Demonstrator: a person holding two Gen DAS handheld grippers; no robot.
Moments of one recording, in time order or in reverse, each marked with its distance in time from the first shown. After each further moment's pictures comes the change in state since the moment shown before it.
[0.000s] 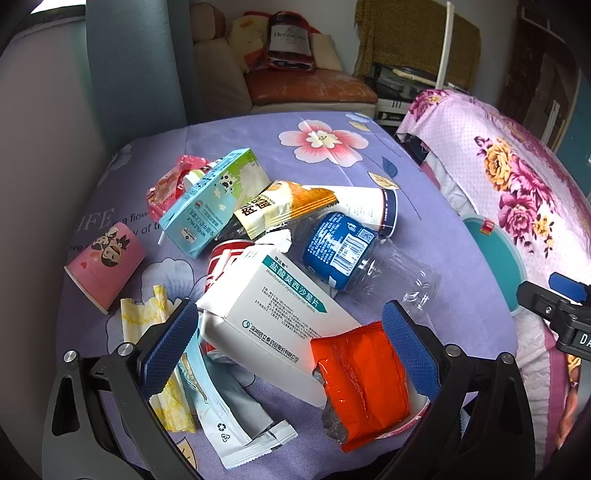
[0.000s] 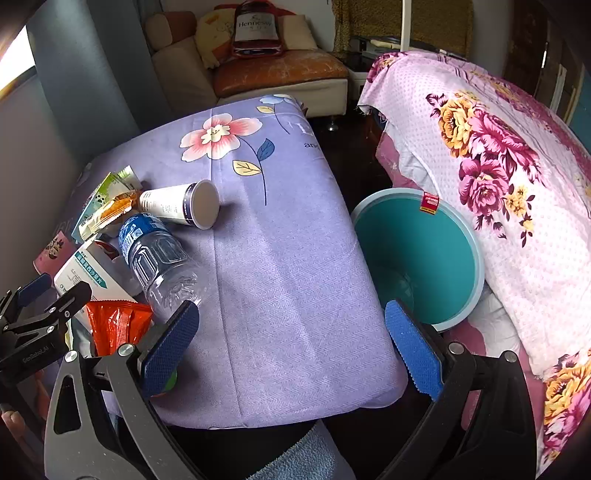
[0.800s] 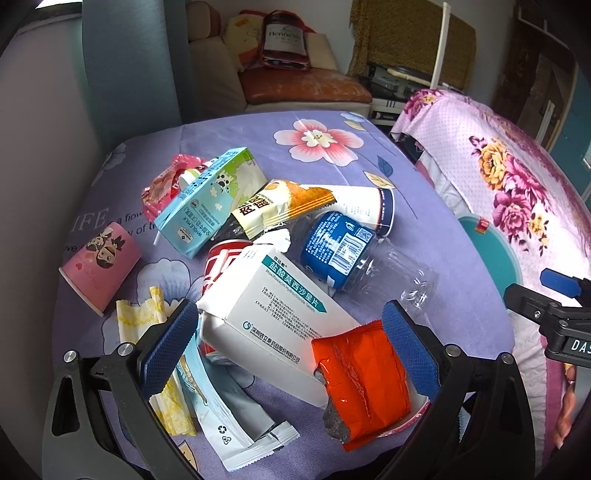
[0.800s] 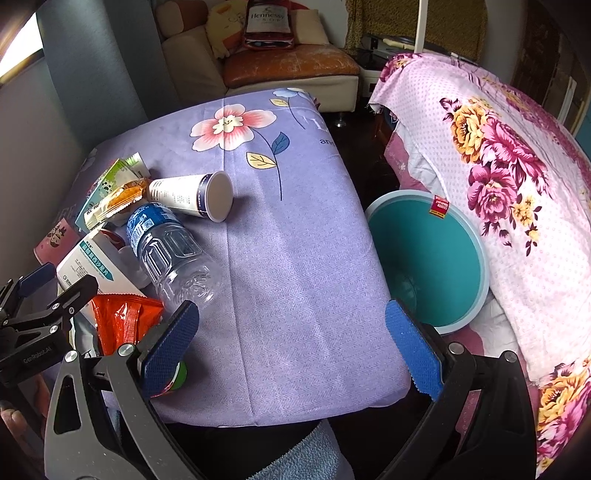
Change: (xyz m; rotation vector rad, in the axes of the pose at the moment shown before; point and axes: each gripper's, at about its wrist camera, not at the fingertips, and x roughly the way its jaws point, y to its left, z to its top) left arm 0.000 0.007 -0.001 -0.006 0.003 -0.042; right arm 0.003 0.019 0.004 -0.047 0.030 -0.001
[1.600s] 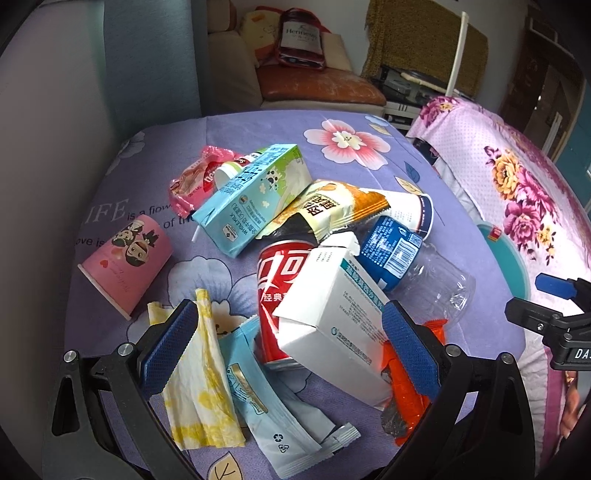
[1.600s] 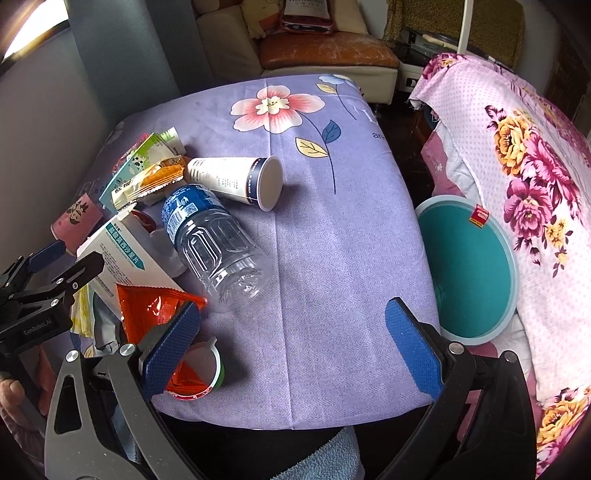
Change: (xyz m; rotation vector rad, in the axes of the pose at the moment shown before) left arm 0.003 0.054 0.004 -0.051 0.014 0.003; right arm 0.017 0.038 0.011 -0.098 0.071 0.090
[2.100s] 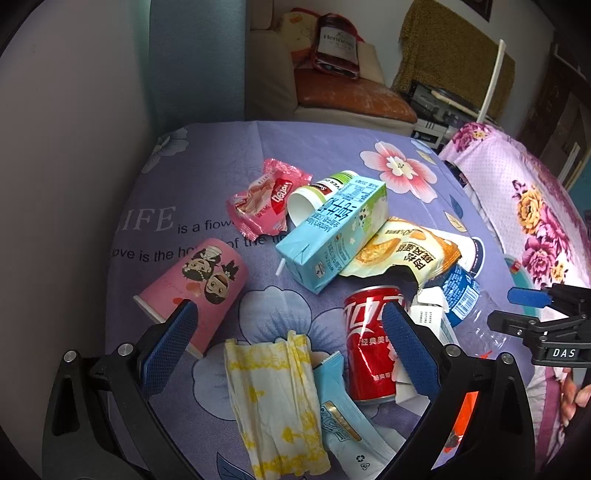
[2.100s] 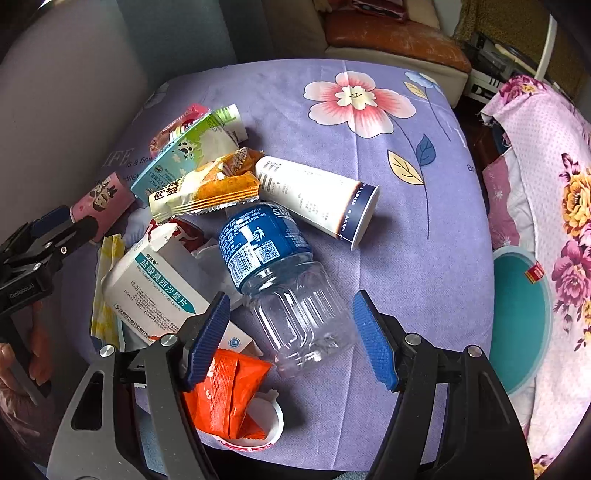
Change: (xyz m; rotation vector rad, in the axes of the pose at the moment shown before) left arm 0.004 0.075 0.031 -0.076 -0.007 0.037; right arm 0.050 0.060 0.054 -0.180 0.138 0.103
